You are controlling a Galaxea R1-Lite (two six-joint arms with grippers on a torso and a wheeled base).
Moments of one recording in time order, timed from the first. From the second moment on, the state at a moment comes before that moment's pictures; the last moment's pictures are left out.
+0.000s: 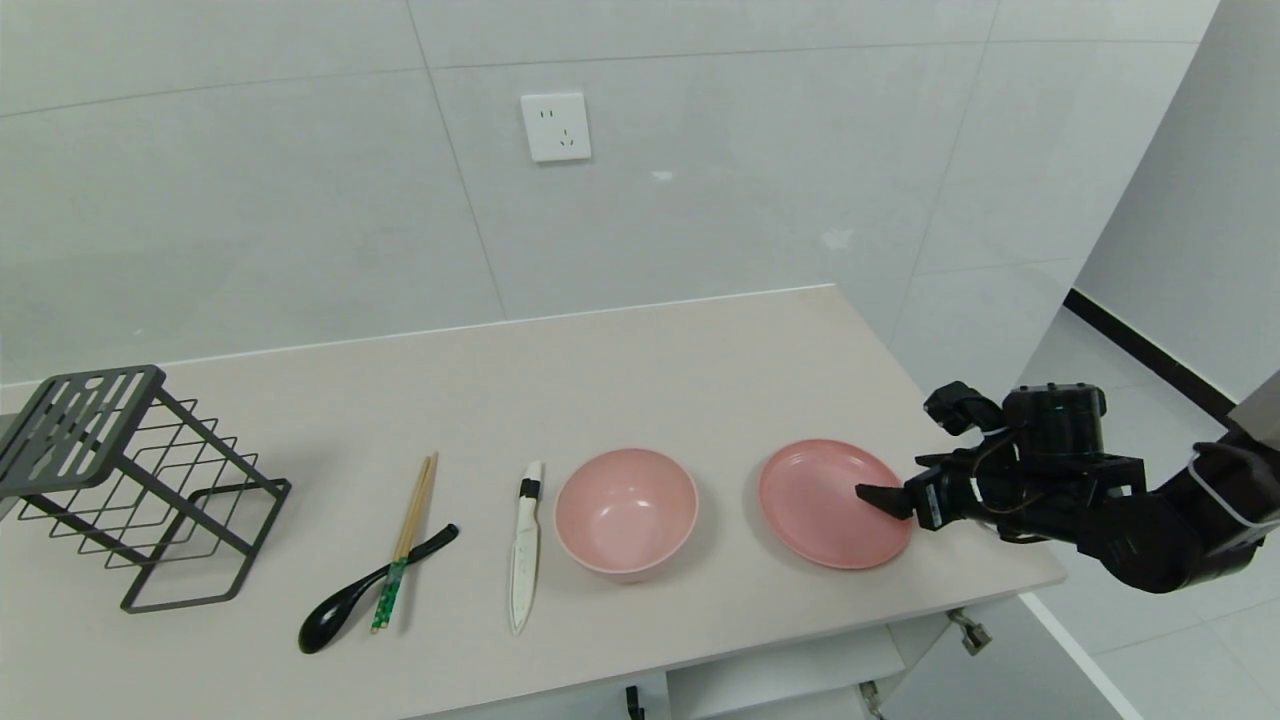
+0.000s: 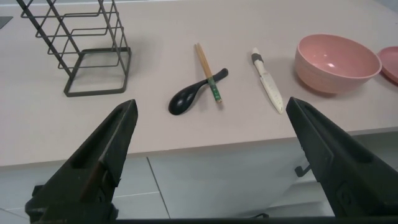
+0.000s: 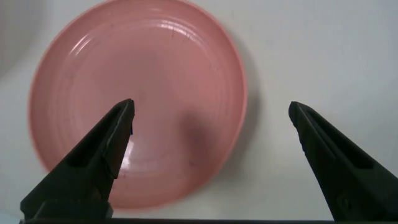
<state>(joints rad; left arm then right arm) 0.00 0.00 0.00 0.00 0.04 -0.05 0.20 2.07 -0.79 -0.79 0.26 -0.16</state>
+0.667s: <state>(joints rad) 0.00 0.00 0.00 0.00 0.04 -0.05 0.23 2.19 -0.88 -0.82 0.26 -0.14</state>
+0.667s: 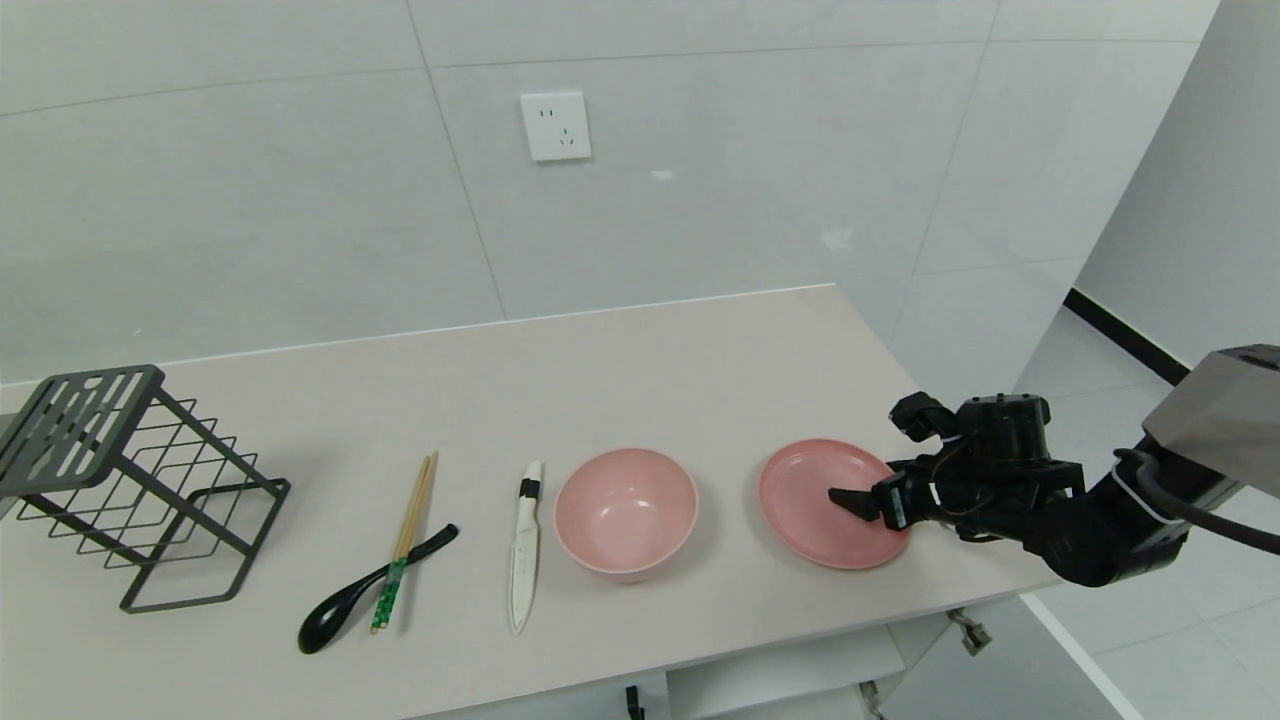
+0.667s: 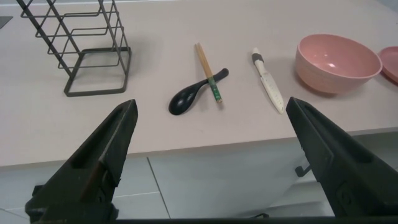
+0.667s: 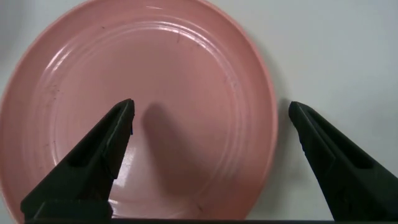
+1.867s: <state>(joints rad) 0.00 0.00 0.00 0.00 0.03 -0.05 0.29 2.04 -0.77 -0.85 0.13 -0.06</state>
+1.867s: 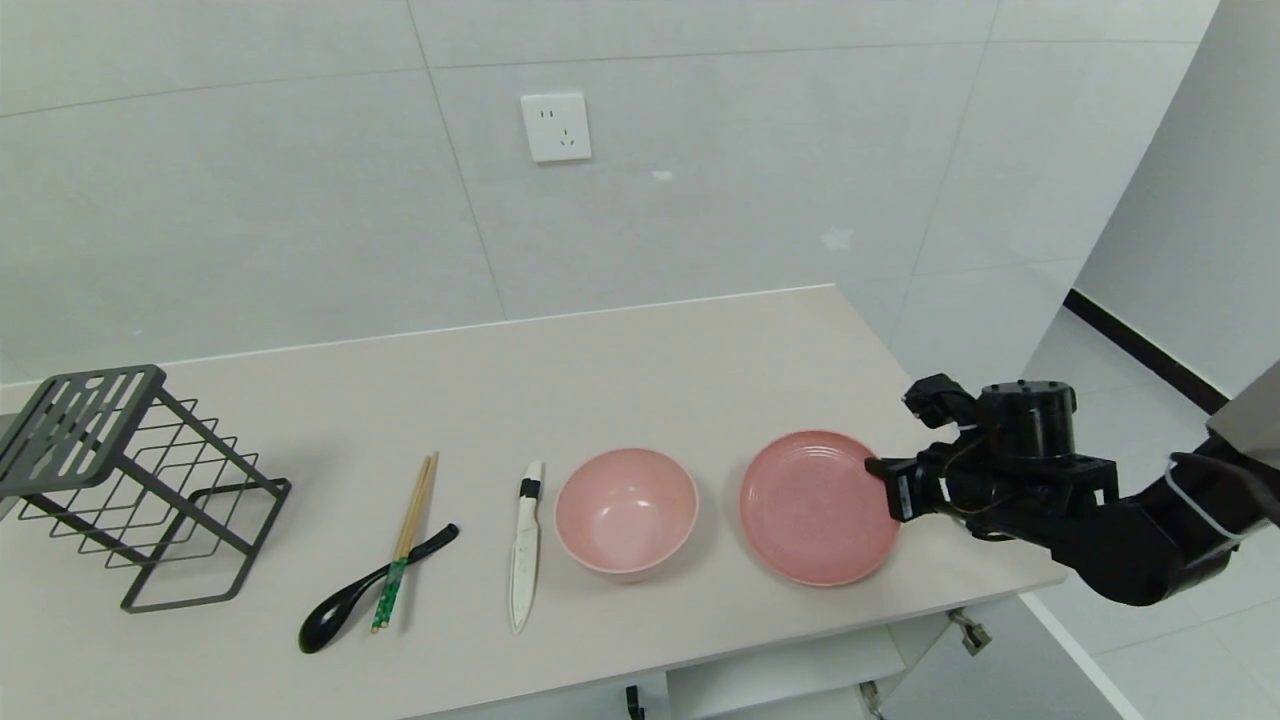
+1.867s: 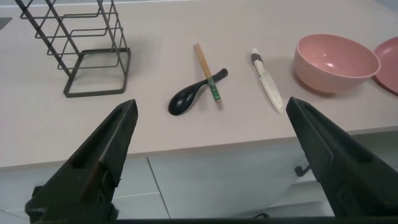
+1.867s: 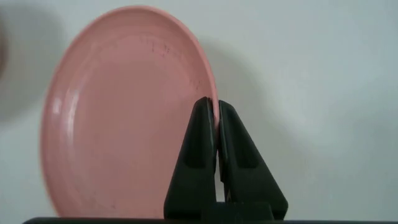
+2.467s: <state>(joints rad) 0.00 0.00 0.00 -0.19 -0.15 -0.01 0.32 1.63 -0.48 -0.93 0.14 -0.03</state>
